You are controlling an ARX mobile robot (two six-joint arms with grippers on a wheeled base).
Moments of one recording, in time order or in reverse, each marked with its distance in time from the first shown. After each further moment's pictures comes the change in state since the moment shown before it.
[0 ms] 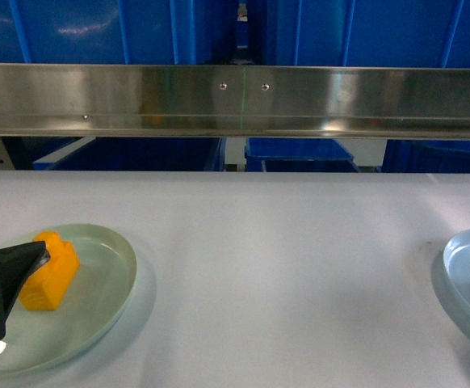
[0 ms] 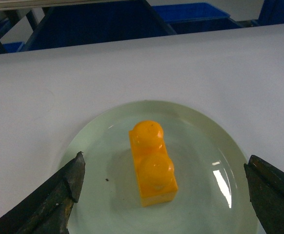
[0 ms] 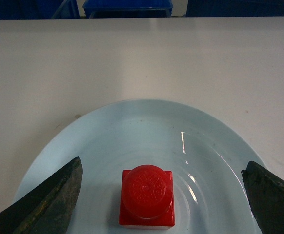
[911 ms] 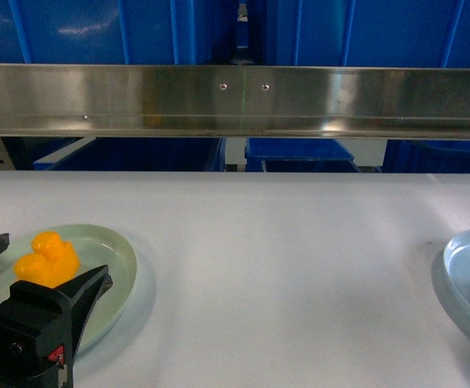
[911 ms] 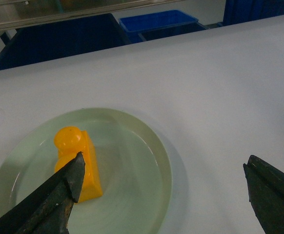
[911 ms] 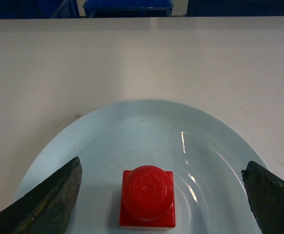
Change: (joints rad) left arm -0.331 -0.151 -0.060 -0.055 -0.232 -0.054; right arm 0.000 0.000 0.000 0.000 0.001 0.000
